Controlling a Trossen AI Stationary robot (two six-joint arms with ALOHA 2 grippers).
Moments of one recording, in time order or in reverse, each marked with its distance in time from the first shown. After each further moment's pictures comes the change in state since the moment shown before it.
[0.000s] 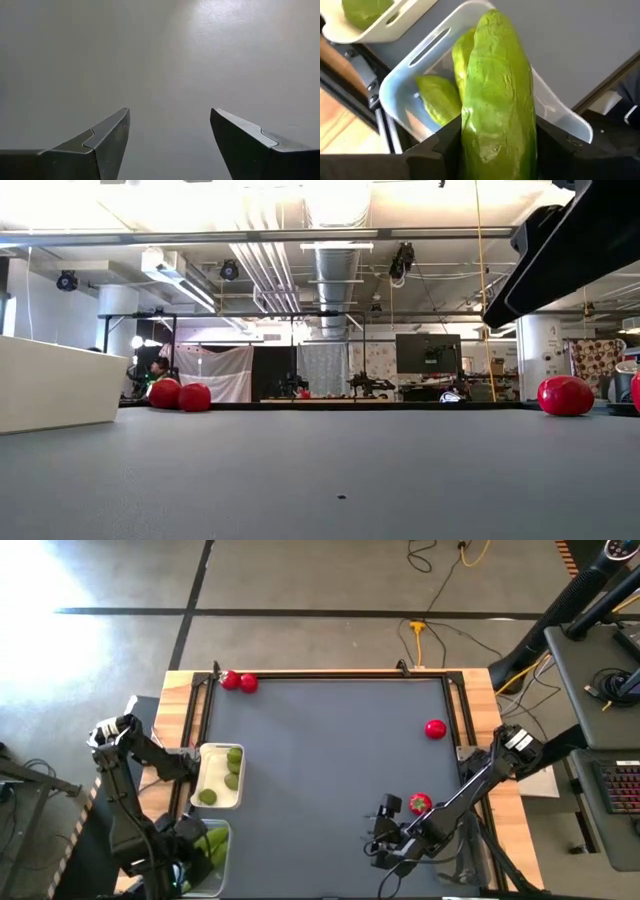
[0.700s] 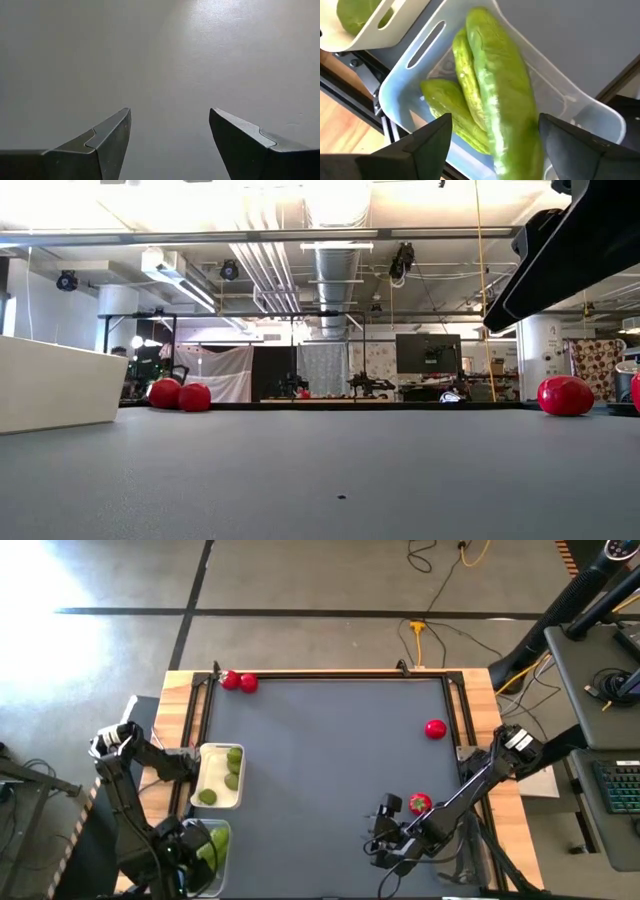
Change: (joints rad) left arm 0.004 0.071 0.011 -0.002 0.046 0.130; right arm 0.000 0.000 -0.006 0.001 0.001 0.013
